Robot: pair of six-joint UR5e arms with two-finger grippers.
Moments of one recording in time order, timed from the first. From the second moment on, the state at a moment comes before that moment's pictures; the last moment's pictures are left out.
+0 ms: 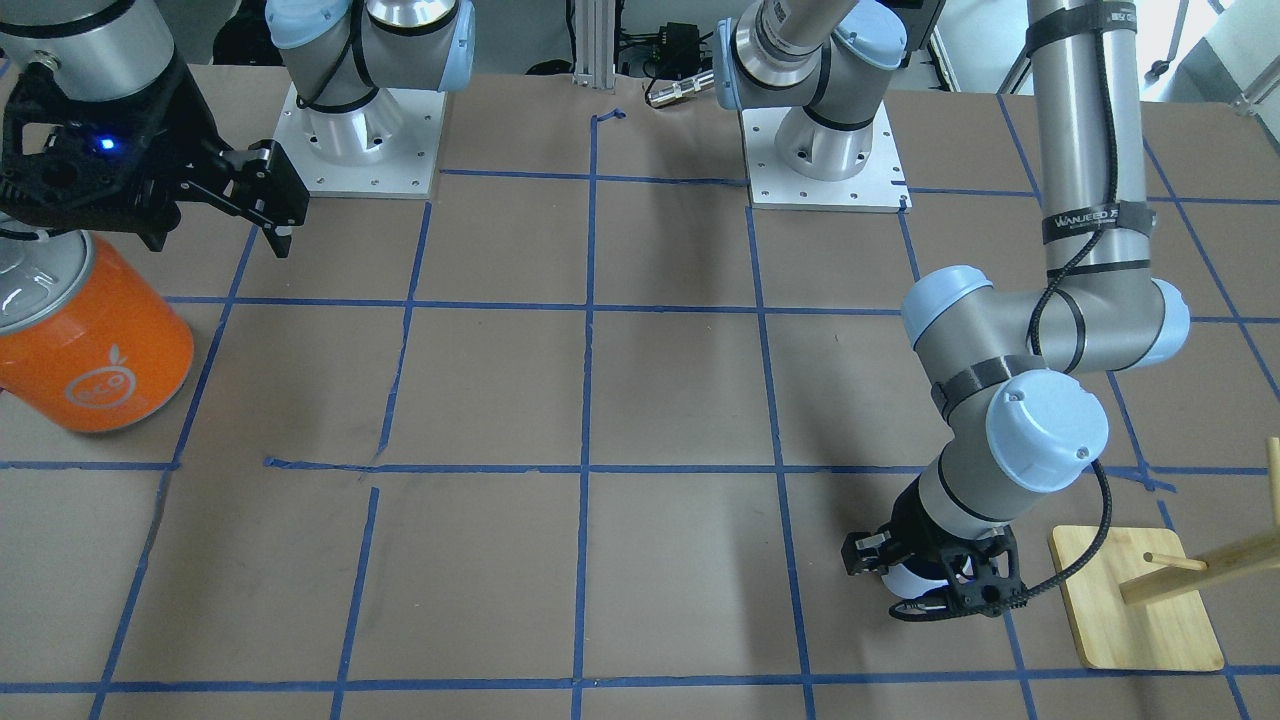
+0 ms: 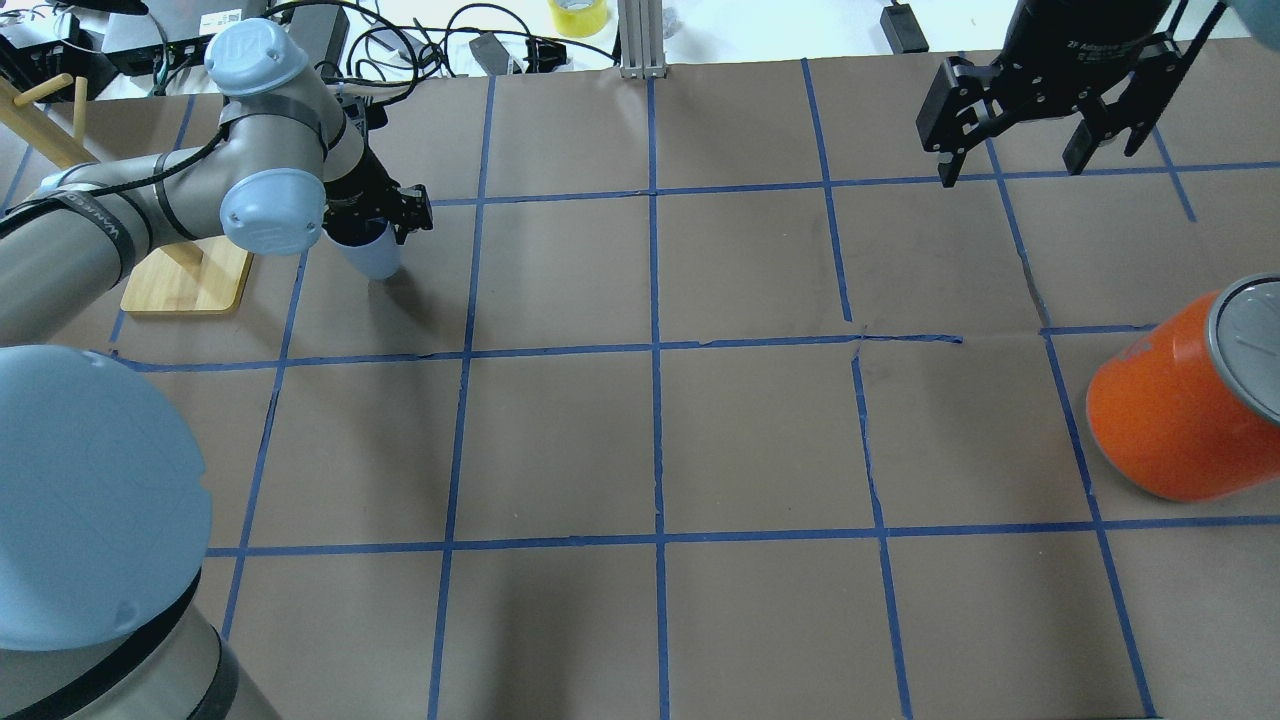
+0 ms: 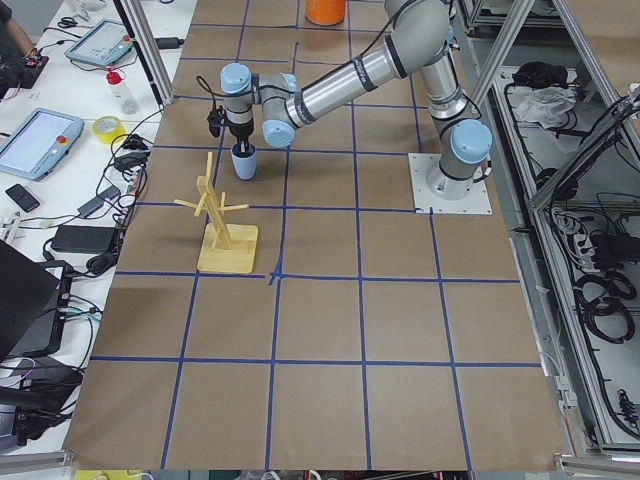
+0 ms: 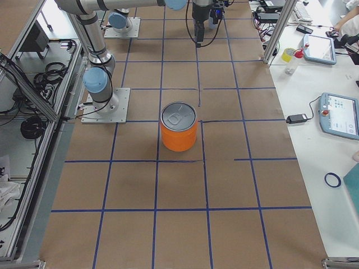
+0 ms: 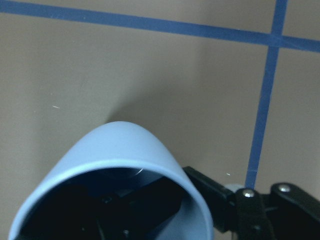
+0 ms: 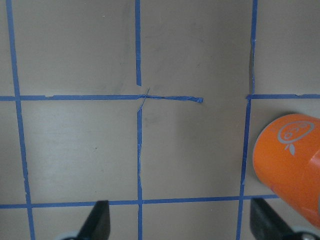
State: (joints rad) left arm -1.44 -2.11 -1.58 -0.94 1.53 -0.01; right arm 1.54 -1.52 1.41 -1.44 -1.65 -0.04
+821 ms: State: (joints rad) left arm -1.45 -1.96 -1.55 -1.17 1.53 -0.02; right arm 1.54 -1.51 1.41 -1.55 -1.54 -0.05
